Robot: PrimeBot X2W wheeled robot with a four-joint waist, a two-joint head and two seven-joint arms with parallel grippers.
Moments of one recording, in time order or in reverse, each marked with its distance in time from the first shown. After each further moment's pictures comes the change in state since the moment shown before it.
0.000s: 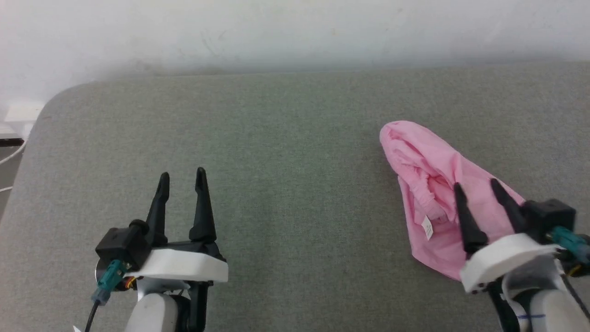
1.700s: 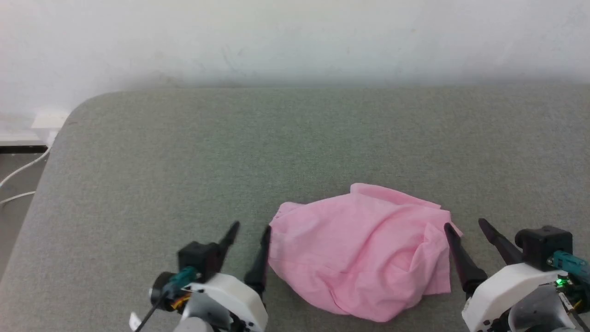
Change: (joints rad) left arm 0.017 0.022 -0.163 0.177 0.046 -0.096 0.115; right arm 0.152 -0.032 0.067 -0.181 0.092 0.000 0.230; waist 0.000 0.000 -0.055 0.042
